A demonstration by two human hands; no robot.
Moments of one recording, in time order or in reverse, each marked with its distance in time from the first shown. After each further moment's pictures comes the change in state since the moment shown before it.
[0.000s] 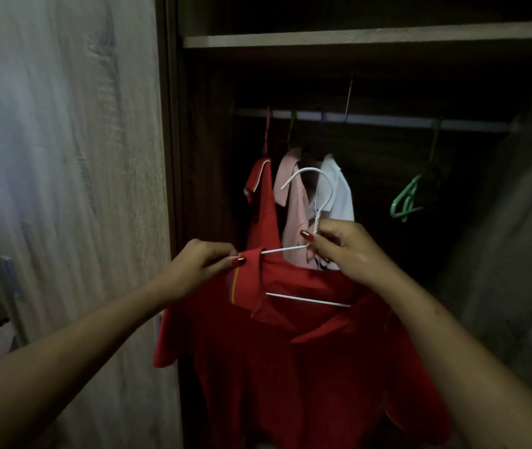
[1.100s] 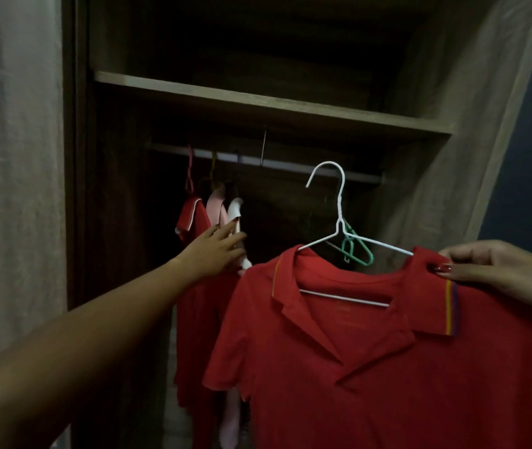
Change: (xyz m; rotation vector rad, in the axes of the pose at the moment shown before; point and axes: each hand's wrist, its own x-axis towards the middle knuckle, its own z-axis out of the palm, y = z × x) left_hand 0.166 0.025 0.053 1.000 -0.172 0.349; right_hand -0.133 -0.079 -0.220 0.023 -0.027 0.620
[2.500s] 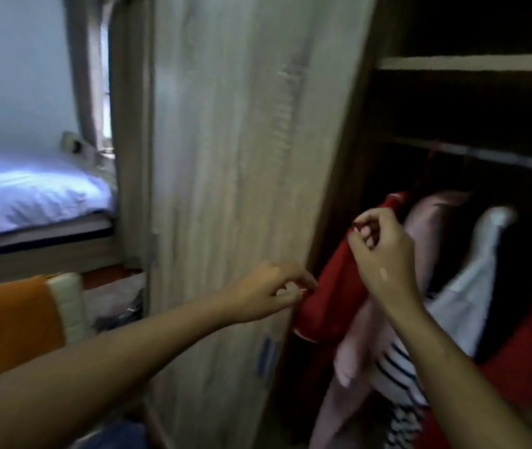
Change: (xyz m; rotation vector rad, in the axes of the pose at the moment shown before) left_hand -0.260 -0.053 0.014 -0.887 0.178 -0.469; right_hand 0.236 -0.138 0.368 0.168 0.404 -0.754
